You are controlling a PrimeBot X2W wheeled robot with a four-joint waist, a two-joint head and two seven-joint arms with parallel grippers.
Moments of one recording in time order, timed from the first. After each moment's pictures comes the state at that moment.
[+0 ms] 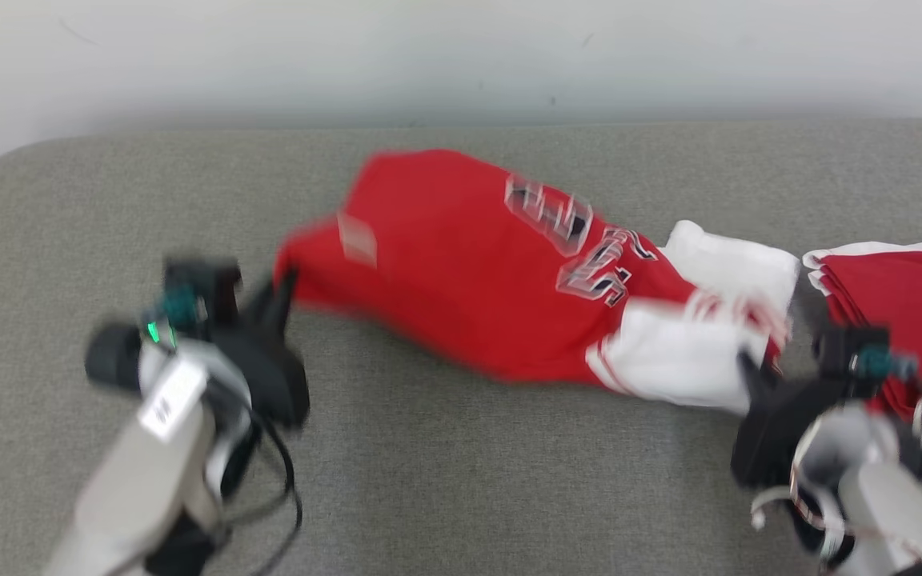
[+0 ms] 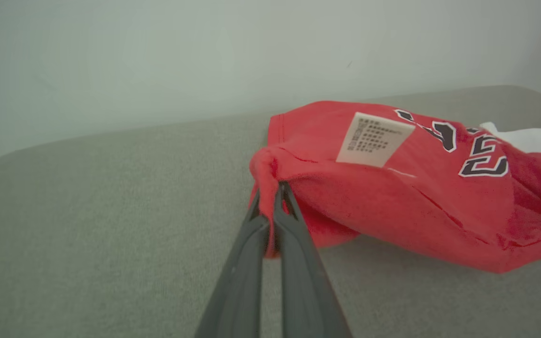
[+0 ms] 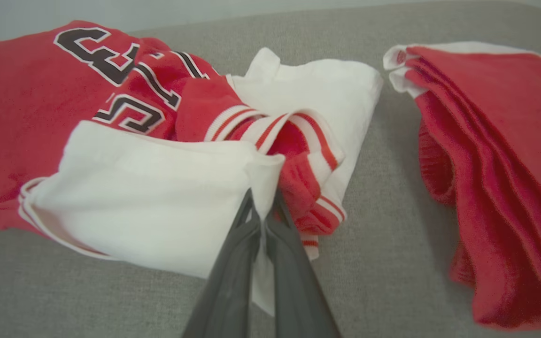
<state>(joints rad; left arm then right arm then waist) -0.71 0.19 -0.53 0.63 -0.39 -0.04 0.00 -0.31 -0.19 0.11 0.30 0.40 -0.10 0.27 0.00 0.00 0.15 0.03</state>
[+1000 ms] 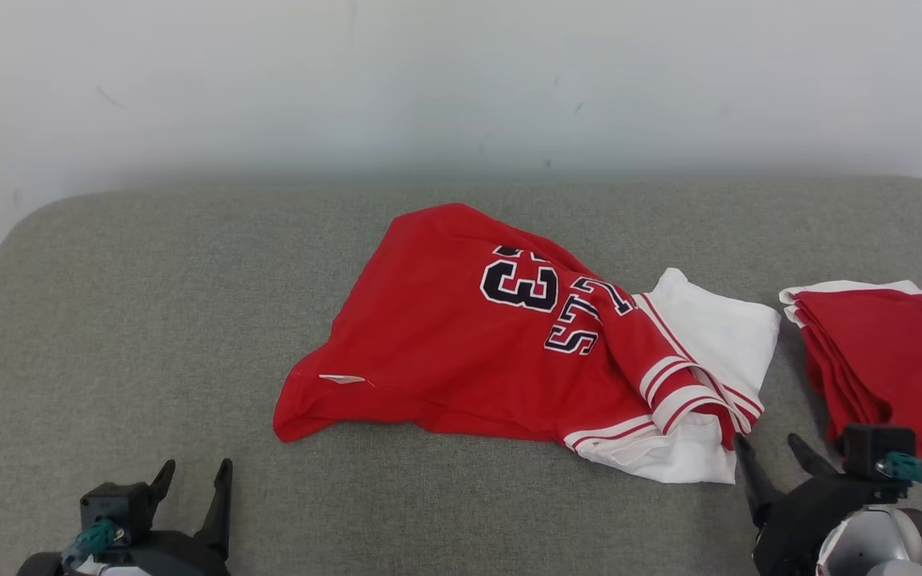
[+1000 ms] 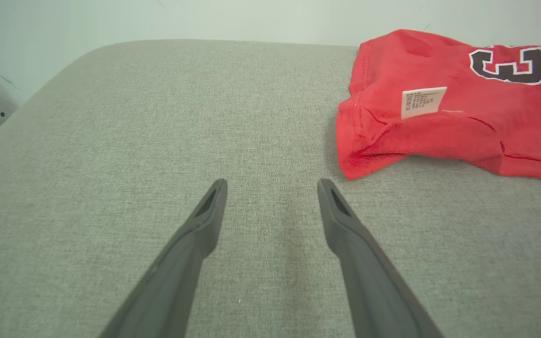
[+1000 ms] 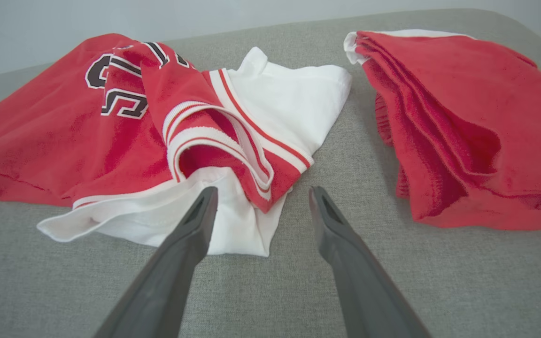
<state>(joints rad) -0.31 0.28 -0.48 0.71 -0.45 -0.01 -0.24 -0.05 -0.21 0.09 0.22 0.43 -0.06 0.23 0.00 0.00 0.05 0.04</state>
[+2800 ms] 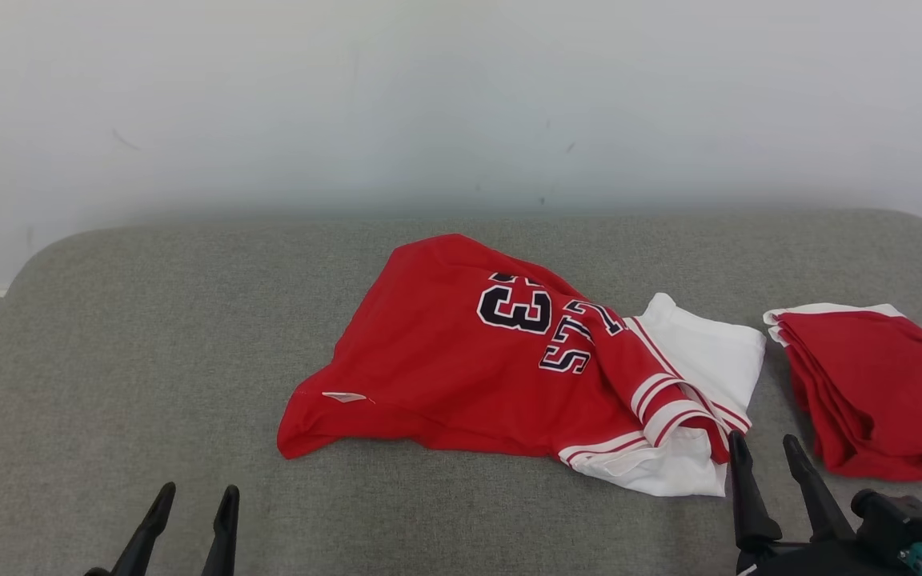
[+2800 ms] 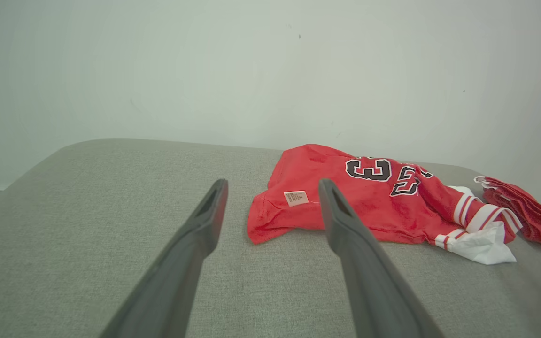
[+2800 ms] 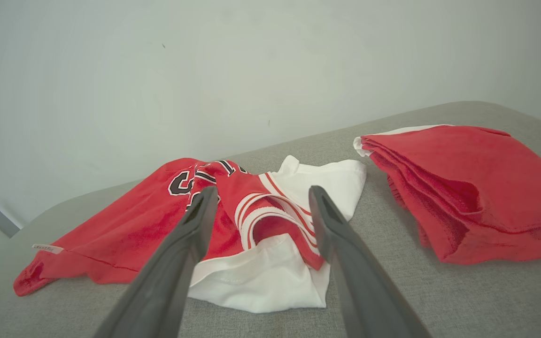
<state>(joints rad) 0.14 0.37 -0.32 -0.07 -0.45 0.06 -0.23 0.08 -0.10 0.05 0.14 0.46 -0.02 -0.21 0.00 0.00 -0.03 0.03</state>
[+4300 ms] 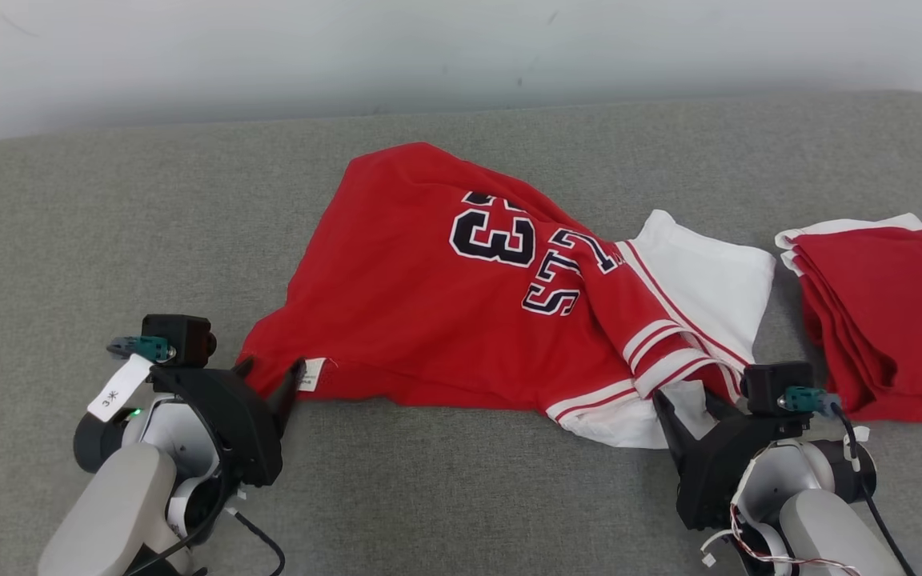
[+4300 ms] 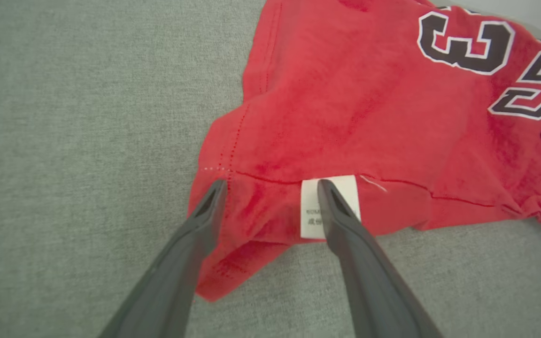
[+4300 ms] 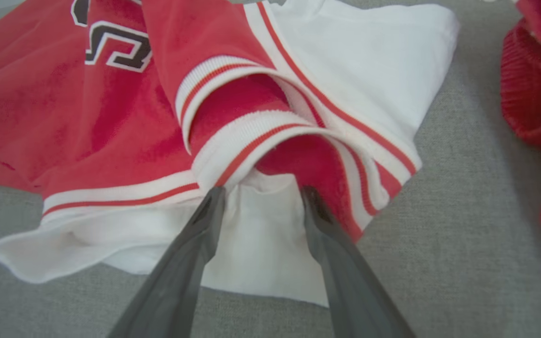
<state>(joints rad) -0.56 0.22 -0.46 0.63 -0.54 -0.08 0.26 -0.26 -0.14 0.20 0.37 0.40 -0.04 0.22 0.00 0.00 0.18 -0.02</state>
